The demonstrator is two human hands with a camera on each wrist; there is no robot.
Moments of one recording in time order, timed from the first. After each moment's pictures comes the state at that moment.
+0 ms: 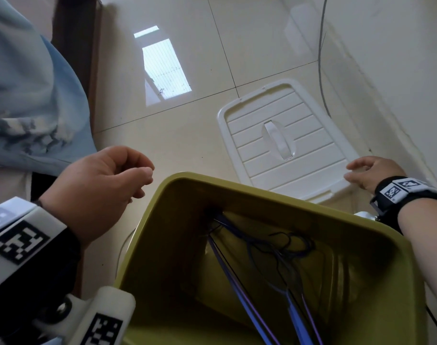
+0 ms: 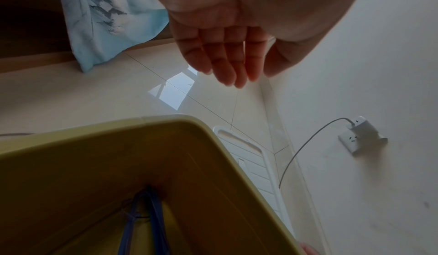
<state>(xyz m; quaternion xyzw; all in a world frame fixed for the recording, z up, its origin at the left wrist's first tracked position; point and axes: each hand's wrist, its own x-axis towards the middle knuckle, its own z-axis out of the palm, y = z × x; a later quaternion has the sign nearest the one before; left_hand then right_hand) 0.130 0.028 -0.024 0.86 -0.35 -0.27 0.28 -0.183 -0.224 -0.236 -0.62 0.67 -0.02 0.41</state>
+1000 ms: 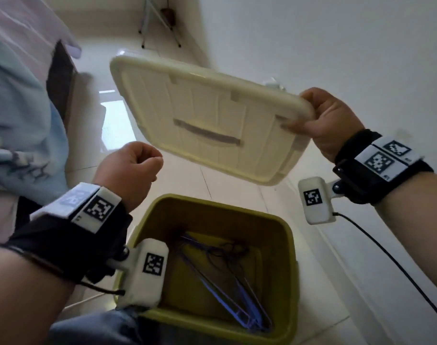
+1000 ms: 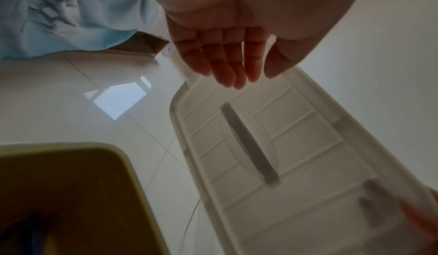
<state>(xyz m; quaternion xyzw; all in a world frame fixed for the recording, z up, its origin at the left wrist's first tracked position) 0.088 0.065 0.080 0.80 -0.39 -0.22 0.39 -0.166 -0.113 0.113 -0.72 0.38 -0.36 0.45</state>
